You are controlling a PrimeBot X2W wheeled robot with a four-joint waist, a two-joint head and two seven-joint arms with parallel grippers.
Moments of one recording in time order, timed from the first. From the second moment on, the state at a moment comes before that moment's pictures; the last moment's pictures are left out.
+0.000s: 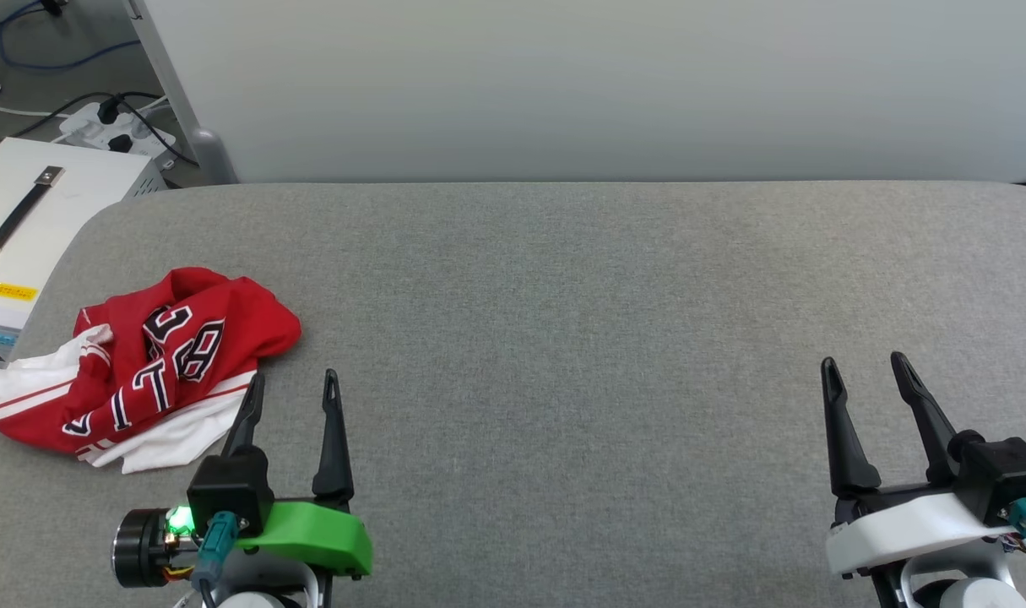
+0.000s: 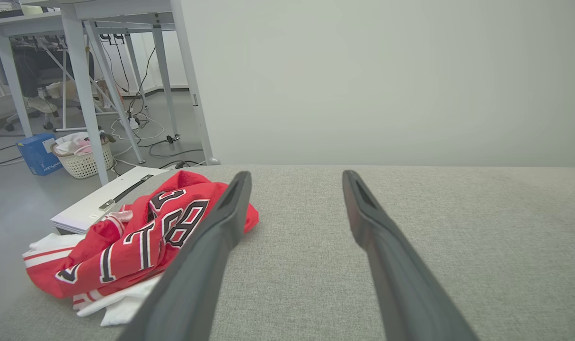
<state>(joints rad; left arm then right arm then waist) 0.01 0.05 -0.05 -0.01 -0.06 0.04 -0.17 0.04 -0.05 -0.02 -0.07 0.13 0.13 -0.17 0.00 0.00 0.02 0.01</state>
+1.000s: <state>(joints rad) 0.01 0.05 -0.03 0.02 -0.10 0.07 -0.24 0.06 -0.05 0.01 -0.07 0.13 0.13 -0.23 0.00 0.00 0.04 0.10</state>
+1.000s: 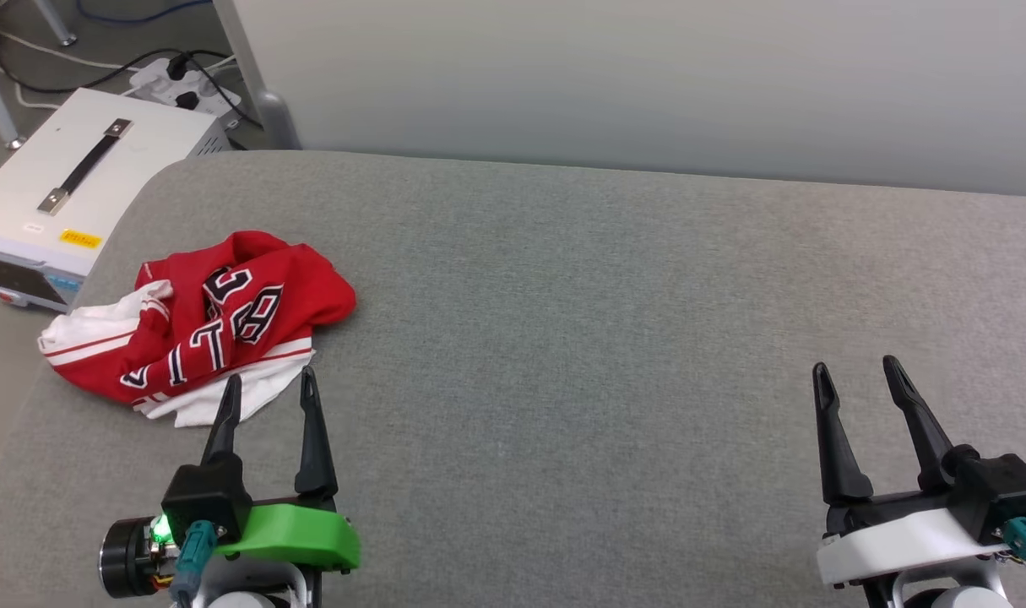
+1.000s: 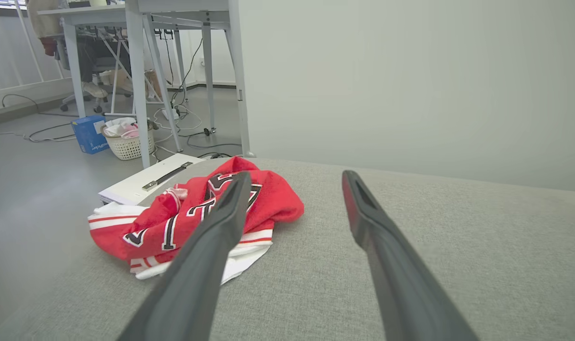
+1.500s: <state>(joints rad) 0.00 0.05 0.00 0.02 -0.16 0.08 -0.26 0.06 -0.05 0.04 -0.09 0.09 0.13 -0.25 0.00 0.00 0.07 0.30</state>
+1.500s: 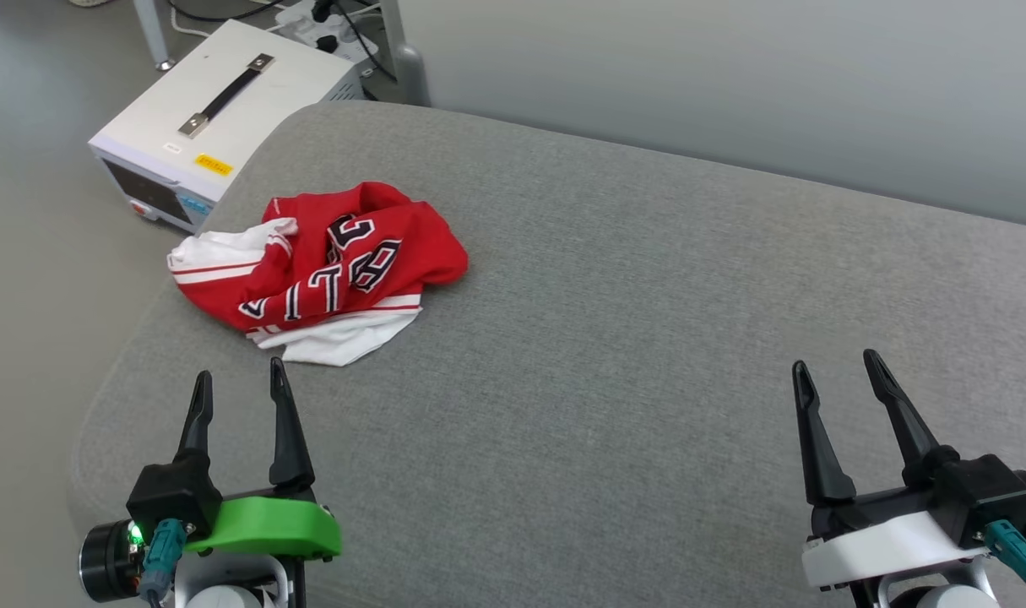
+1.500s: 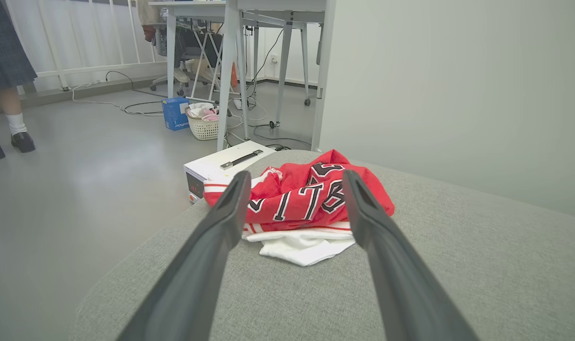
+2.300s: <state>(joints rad) 0.00 0.05 0.04 0.03 -0.21 0.07 -0.26 0.06 -0.05 0.07 -0.10 0.08 0.13 -0.25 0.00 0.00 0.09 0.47</state>
